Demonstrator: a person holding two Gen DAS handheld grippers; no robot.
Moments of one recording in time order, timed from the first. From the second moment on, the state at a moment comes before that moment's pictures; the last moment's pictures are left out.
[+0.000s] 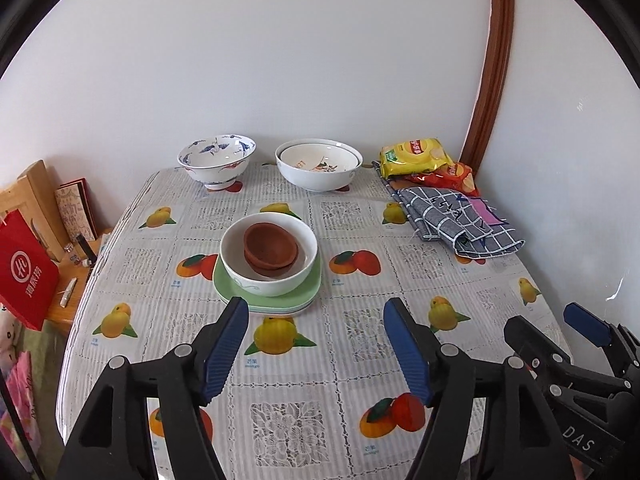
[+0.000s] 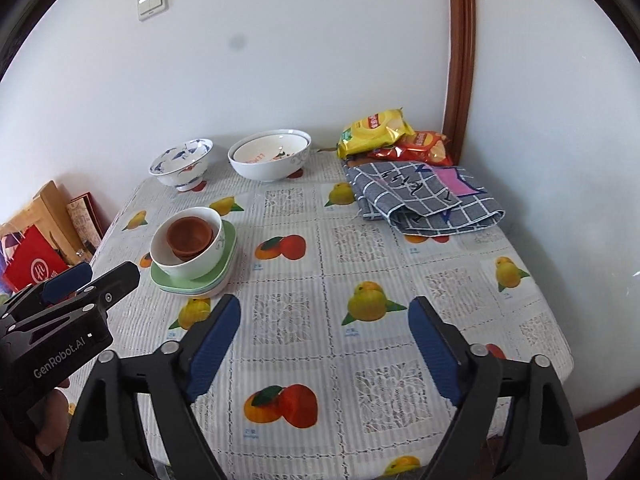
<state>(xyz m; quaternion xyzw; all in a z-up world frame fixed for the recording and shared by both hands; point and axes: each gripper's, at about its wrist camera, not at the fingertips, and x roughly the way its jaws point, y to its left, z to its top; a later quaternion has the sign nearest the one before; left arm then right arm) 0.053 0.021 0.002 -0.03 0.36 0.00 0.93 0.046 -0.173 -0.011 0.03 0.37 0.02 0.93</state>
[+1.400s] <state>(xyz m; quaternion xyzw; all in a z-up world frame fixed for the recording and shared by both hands) -0.022 -0.001 0.015 -0.02 0.32 0.00 0.95 -0.046 -0.198 0.005 0.02 0.33 0.00 0.95</state>
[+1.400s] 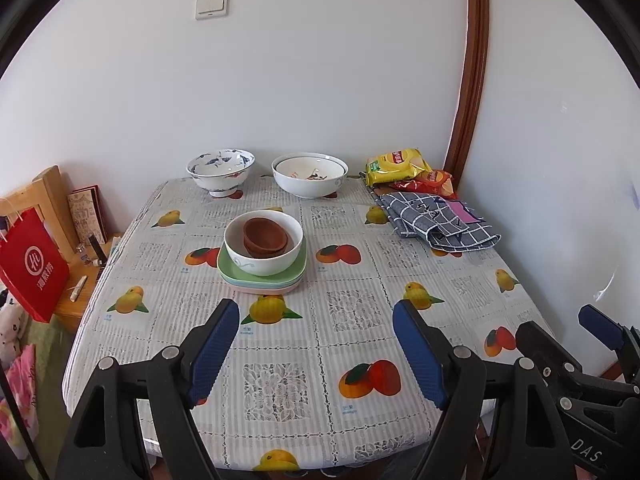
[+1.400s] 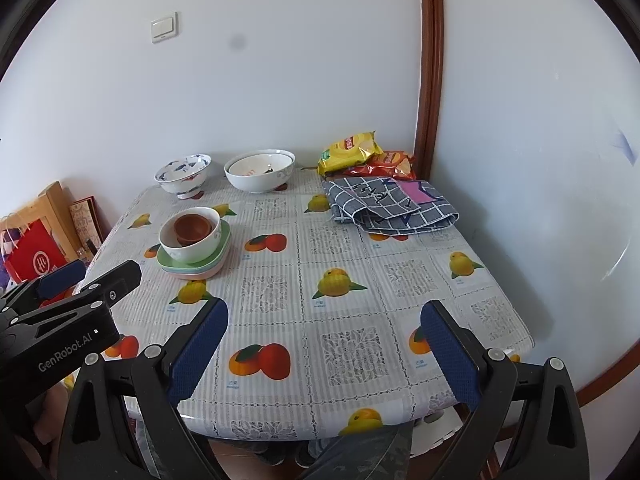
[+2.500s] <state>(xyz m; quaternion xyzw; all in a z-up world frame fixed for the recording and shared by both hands) -0.021 -0.004 0.012 -0.02 0.33 0.00 0.94 -0.046 -0.206 0.003 0.04 0.33 0.00 0.94</state>
